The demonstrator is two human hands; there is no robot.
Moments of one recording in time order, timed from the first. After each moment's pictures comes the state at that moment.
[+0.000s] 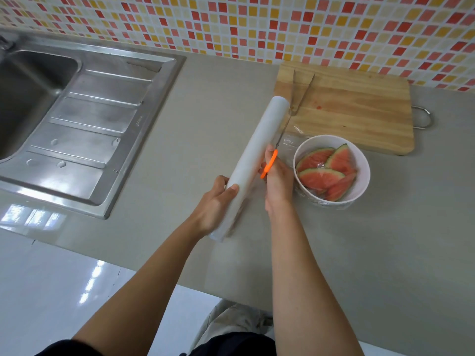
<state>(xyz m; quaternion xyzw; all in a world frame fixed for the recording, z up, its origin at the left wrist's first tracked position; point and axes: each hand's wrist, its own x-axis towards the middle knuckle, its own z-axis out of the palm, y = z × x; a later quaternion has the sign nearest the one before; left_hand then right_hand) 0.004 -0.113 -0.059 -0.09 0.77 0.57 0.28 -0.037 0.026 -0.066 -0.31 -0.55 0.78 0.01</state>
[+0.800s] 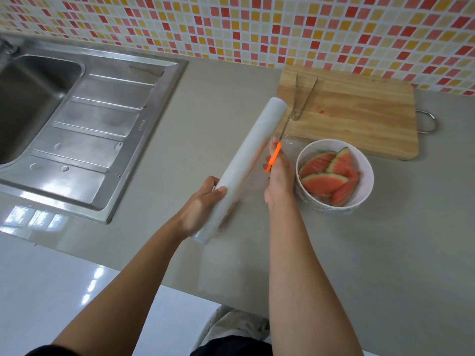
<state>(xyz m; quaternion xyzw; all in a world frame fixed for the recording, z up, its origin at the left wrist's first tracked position) -0.005 -0.144 -0.052 -0.08 0.73 0.60 0.31 -0.061 0.026 -0.061 -0.35 -0.54 0.76 -0.02</state>
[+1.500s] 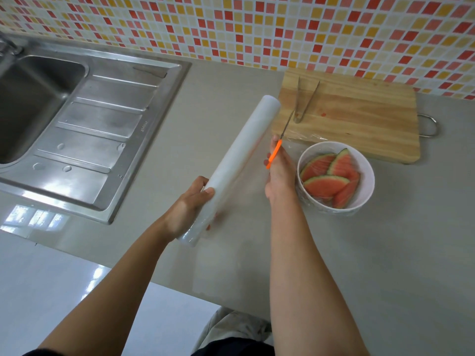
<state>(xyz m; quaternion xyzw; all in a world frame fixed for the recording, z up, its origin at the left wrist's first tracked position) -0.004 -0.164 -0.043 -0.07 0.73 0.61 0.31 -0.075 0.023 -0.057 -0.34 -0.52 0.78 0.00</state>
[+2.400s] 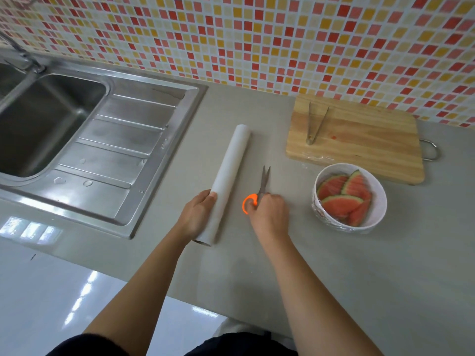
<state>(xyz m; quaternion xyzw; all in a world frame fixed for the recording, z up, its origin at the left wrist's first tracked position) -0.027 -0.191 -0.062 -0.16 0.79 0.55 0.20 -0.027 -0.026 -0.059 -0.13 -0.97 0.20 -0.08</state>
